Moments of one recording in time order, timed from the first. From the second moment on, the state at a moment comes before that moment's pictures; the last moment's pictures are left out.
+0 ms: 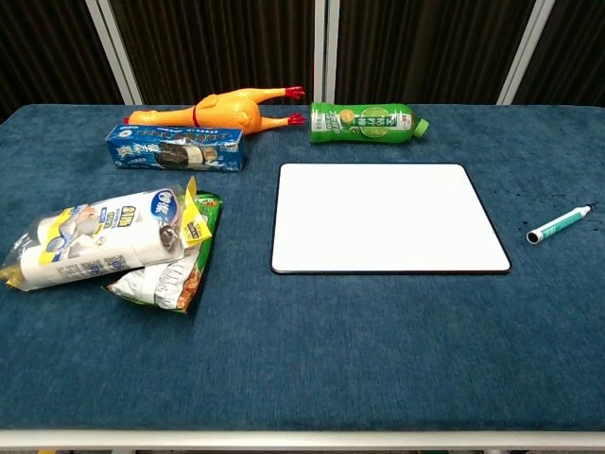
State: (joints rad) left arm -0.04 -1.31 -0.05 -1.51 1.47 1.51 0.15; right arm 0.19 -1.23 0.09 -1.38 -1.53 1.39 0.10
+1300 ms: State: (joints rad) left arm -0.03 -1.31 -0.04 -1.53 1.40 1.48 0.12; right arm 0.51 -1.67 -0.01 -0.70 -1.62 1.07 0.03
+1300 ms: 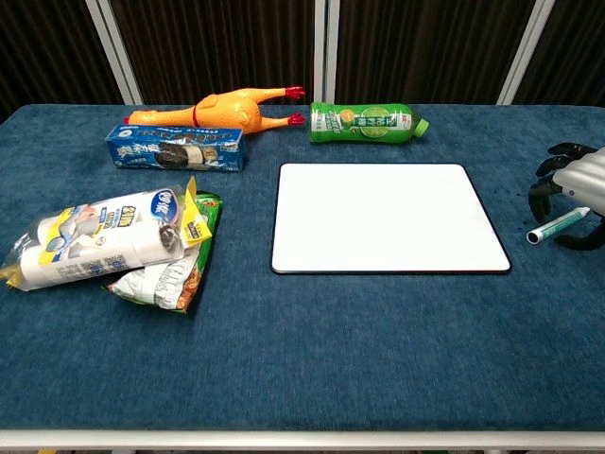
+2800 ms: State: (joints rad) left arm -0.02 -1.31 -0.04 -1.52 1.41 1.48 0.07; right arm 0.57 -1.59 0.15 -1.23 -1.44 1.14 0.85
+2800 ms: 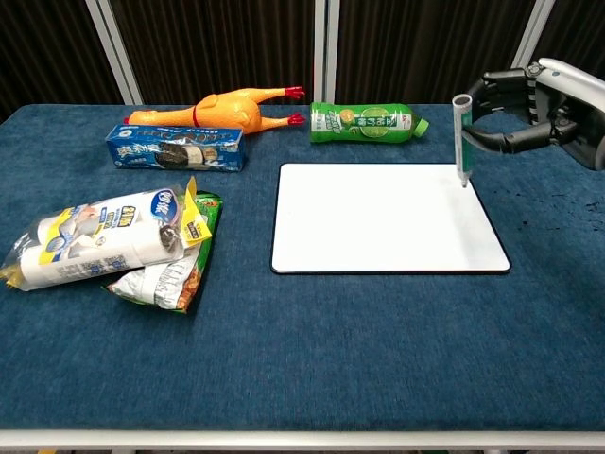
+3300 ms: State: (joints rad) left arm 0.00 -1.31 -0.03 -1.50 1.41 1.48 0.02; right arm 0.62 -1.86 0.25 -1.10 -1.29 1.04 0.87
